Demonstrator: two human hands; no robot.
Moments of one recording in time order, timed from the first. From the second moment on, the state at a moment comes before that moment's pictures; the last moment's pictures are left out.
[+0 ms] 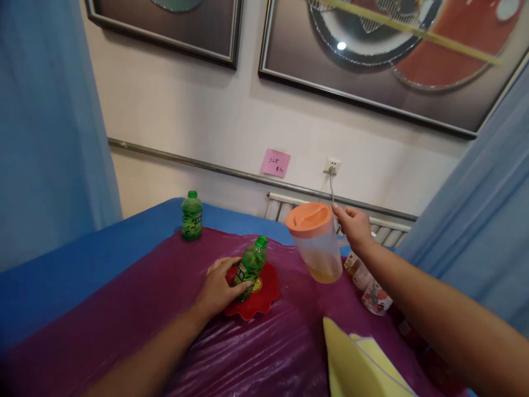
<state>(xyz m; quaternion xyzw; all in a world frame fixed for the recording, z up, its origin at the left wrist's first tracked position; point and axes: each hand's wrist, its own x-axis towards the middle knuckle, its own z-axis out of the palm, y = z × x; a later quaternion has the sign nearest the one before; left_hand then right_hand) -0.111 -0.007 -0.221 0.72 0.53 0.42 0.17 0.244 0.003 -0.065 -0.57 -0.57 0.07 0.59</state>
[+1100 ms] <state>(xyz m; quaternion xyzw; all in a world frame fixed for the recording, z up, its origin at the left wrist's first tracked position) -0.110 -0.014 -0.217 0.72 0.52 0.42 0.19 0.184 0.002 0.015 -0.54 -0.74 -0.06 0.40</state>
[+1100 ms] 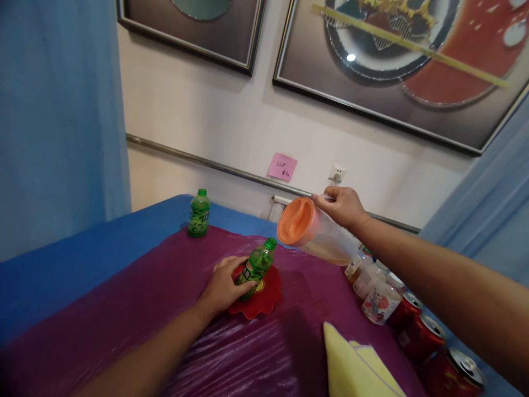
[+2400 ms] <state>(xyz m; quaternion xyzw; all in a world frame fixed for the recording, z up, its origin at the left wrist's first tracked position) -0.110 -0.015 -0.218 0.72 0.51 0.42 0.20 0.169 0.001 0.029 -0.53 -0.76 -0.12 0.35</state>
